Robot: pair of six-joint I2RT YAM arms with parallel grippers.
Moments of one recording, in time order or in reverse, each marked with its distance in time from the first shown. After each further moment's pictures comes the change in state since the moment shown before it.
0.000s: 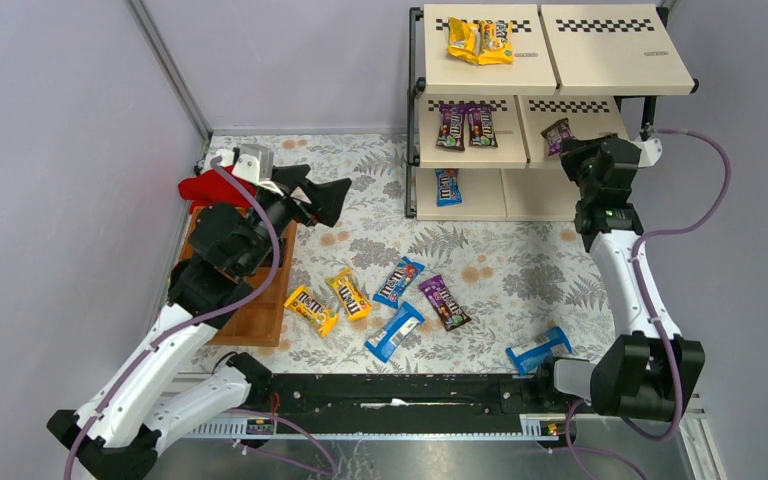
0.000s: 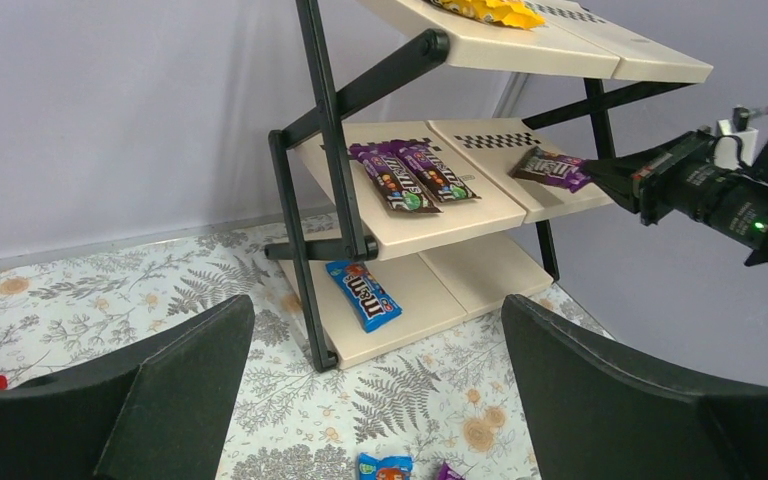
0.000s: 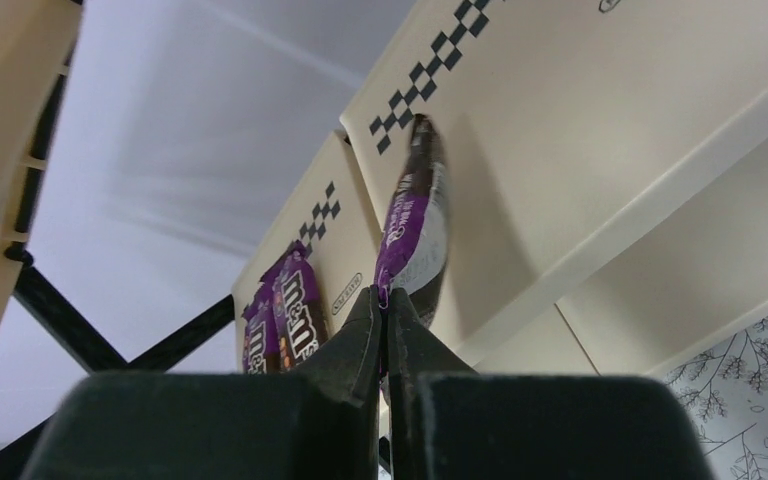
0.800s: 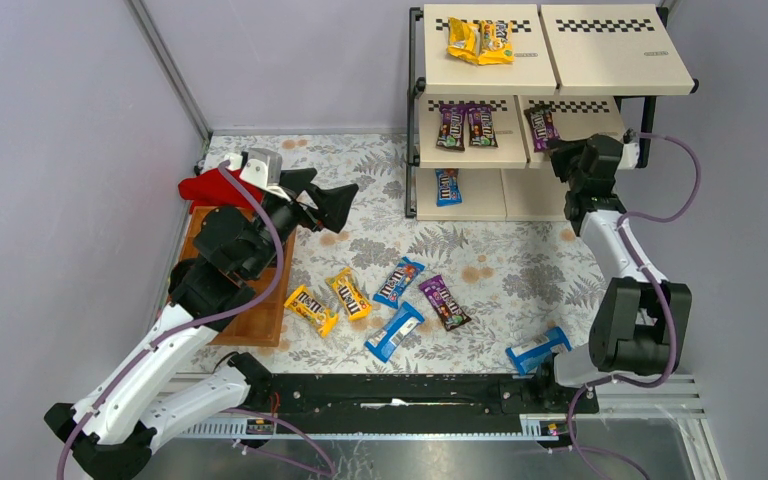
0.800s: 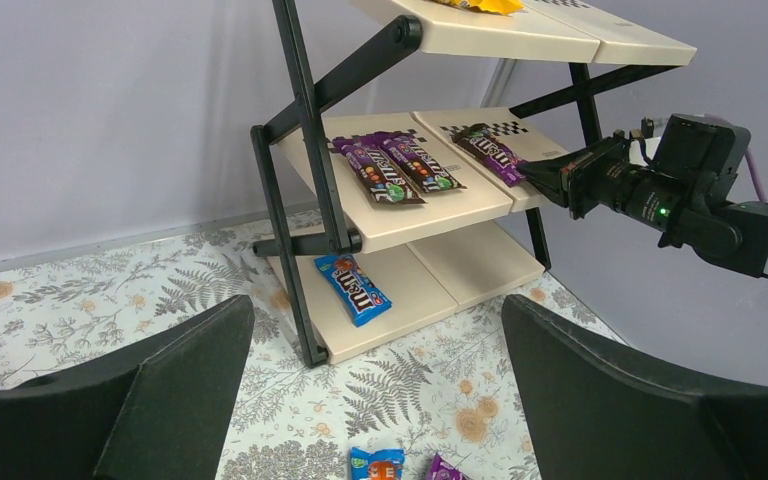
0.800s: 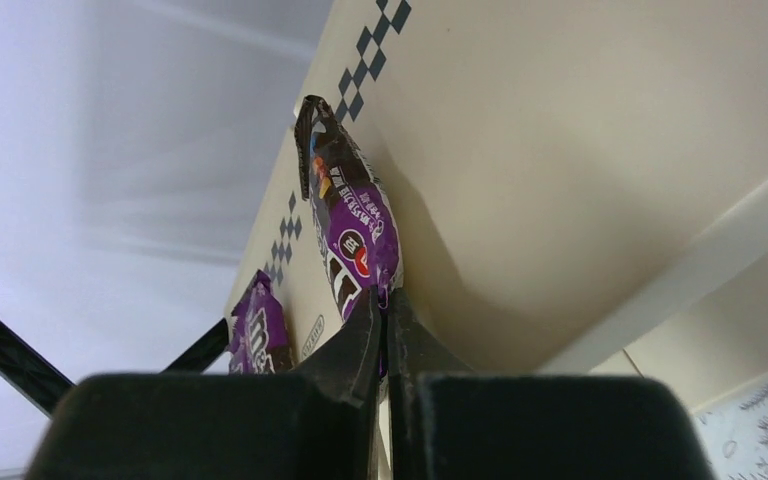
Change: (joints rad) left arm -0.085 0.002 -0.004 0.000 -0.057 0.029; right arm -0.023 0.238 -0.002 0.153 -0.077 0.148
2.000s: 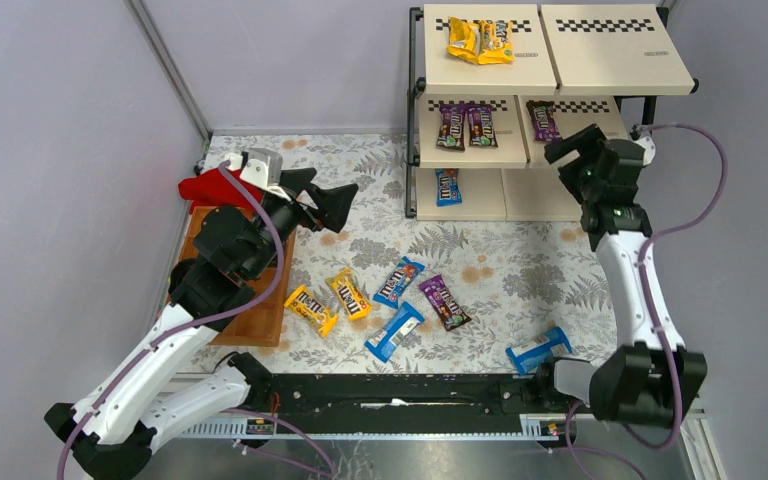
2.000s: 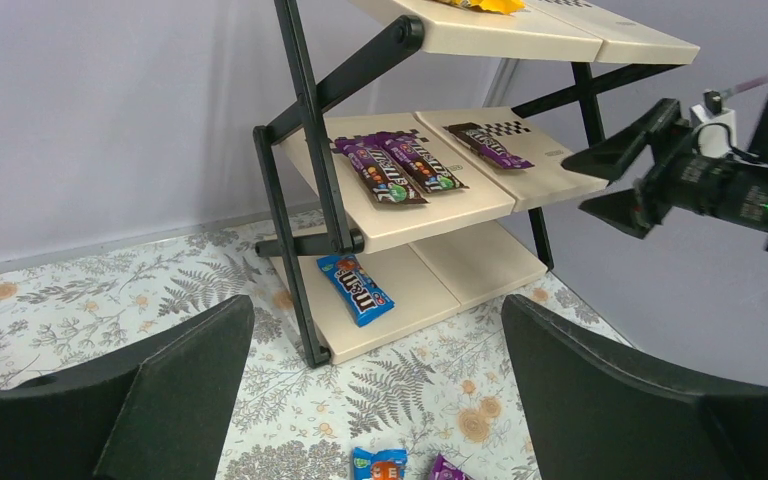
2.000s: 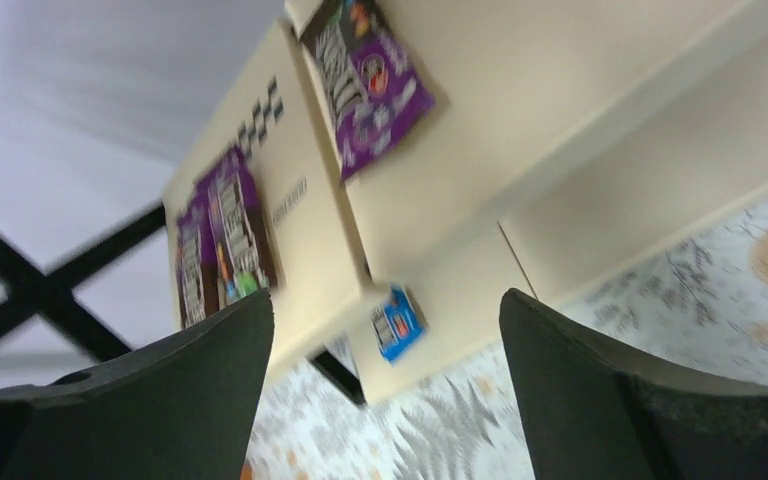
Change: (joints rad) left arm 0.000 0.000 0.000 0.000 -0.002 0.001; right arm 0.000 -0.195 0.065 -0.345 -0.027 -0.216
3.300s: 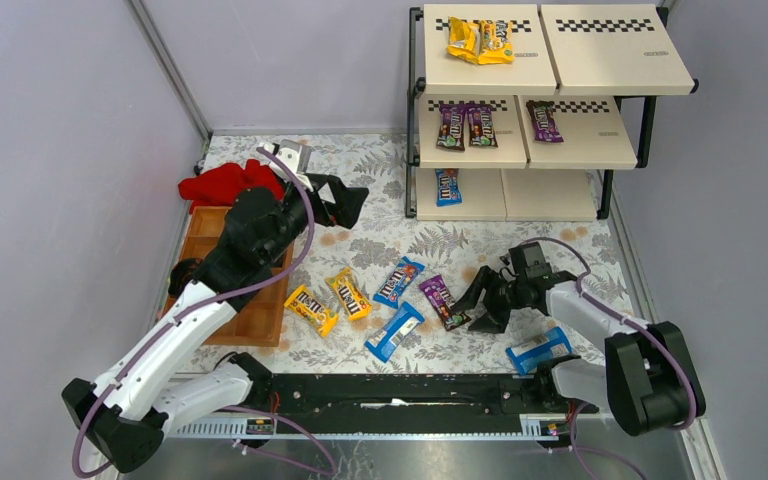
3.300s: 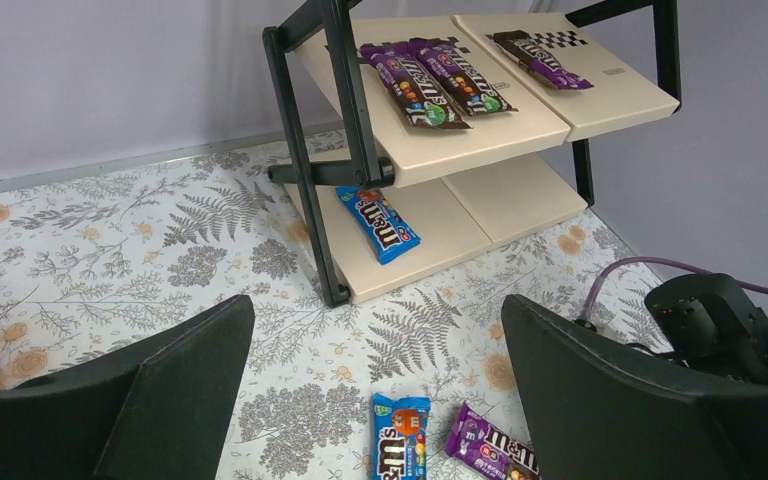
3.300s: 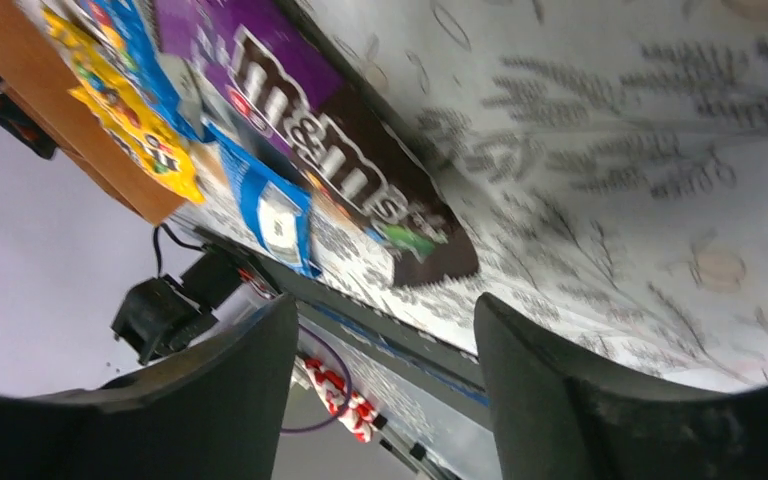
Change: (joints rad) left arm 0.053 0.135 0.010 -0.061 0.050 -0.006; right arm 0.373 -0.080 -0.661 -0.275 -0.621 0.009
